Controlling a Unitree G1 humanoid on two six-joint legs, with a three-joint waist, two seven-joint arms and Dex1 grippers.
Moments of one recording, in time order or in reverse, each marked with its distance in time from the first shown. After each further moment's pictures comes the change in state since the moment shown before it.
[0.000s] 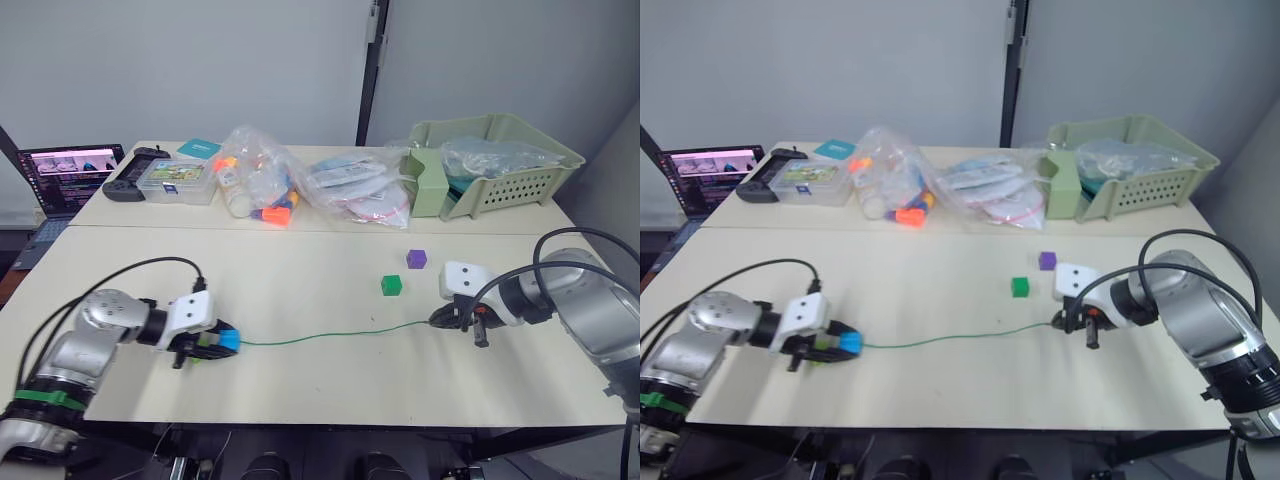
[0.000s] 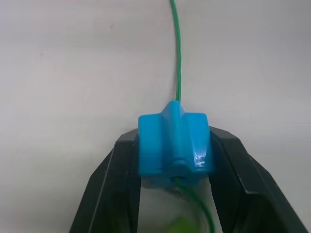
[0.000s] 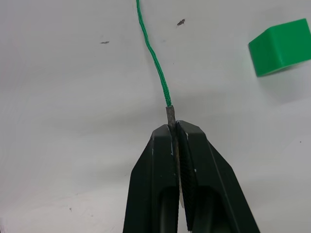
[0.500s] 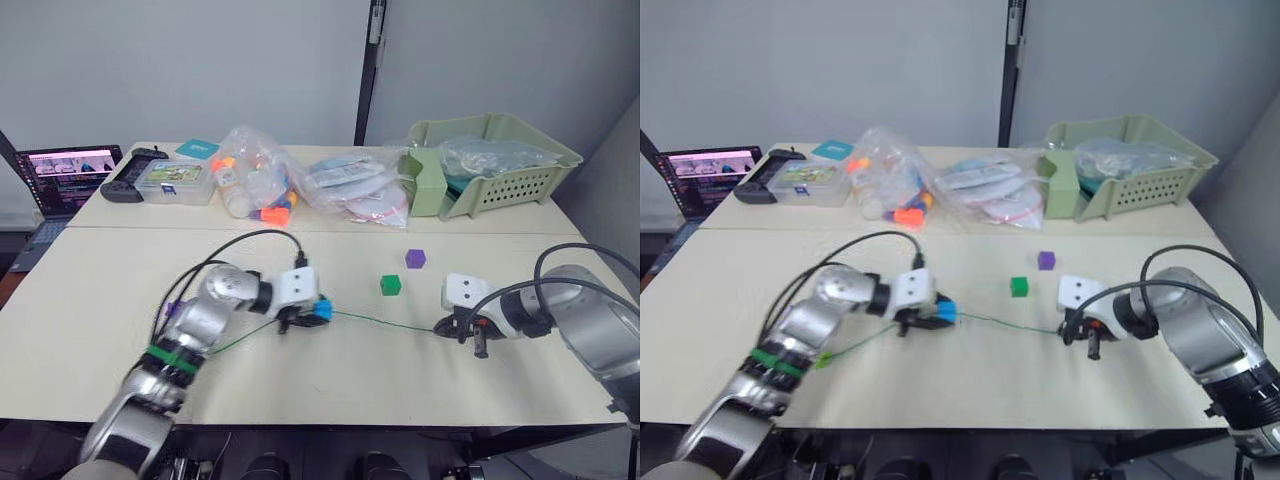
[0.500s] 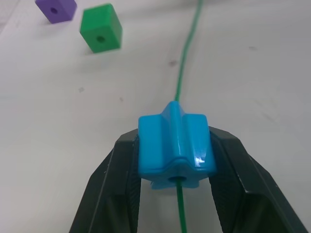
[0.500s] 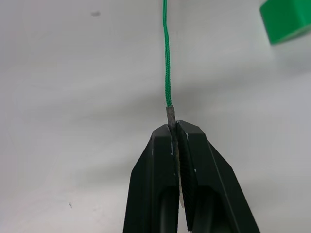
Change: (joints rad) left arm -0.237 -0.386 -0.217 -0.123 0.144 0.151 0.165; right arm 0.081 -0.006 -0.011 -0.038 -0.016 0.021 -0.061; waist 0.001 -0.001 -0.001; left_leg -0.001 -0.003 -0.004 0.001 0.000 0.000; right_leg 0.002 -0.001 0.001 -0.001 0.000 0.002
